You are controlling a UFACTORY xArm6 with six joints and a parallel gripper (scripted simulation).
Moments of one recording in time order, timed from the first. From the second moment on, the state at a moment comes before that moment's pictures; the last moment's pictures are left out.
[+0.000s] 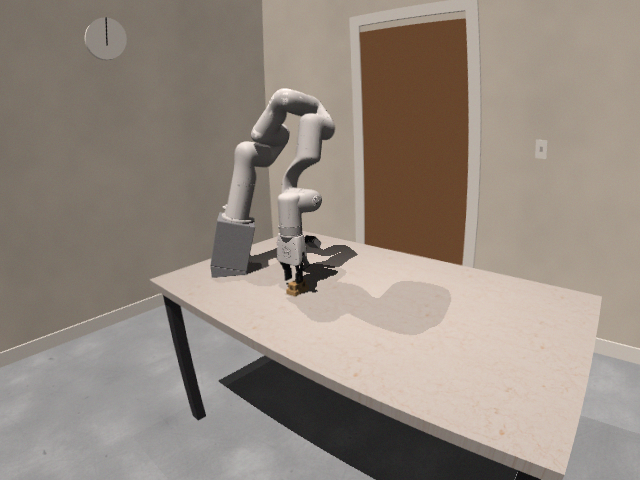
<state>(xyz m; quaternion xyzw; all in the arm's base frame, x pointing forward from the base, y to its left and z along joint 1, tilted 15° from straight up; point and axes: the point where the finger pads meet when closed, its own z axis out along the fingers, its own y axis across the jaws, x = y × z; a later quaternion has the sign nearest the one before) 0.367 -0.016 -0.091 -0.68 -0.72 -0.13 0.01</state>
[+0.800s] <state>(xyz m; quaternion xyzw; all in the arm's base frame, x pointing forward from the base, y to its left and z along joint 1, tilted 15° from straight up) 0.368 -0.015 -0.096 -0.68 -0.72 -0.13 0.01</state>
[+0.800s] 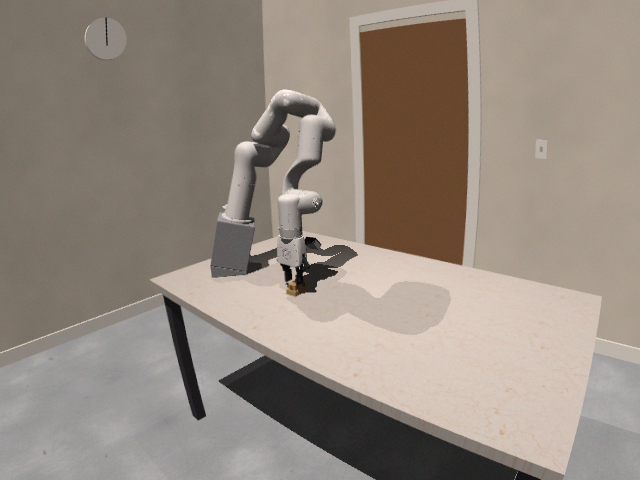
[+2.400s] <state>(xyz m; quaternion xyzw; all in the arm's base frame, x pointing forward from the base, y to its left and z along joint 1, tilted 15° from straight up) 0.371 -0.010 -0.117 -0.68 -0.72 -0.13 0.01</state>
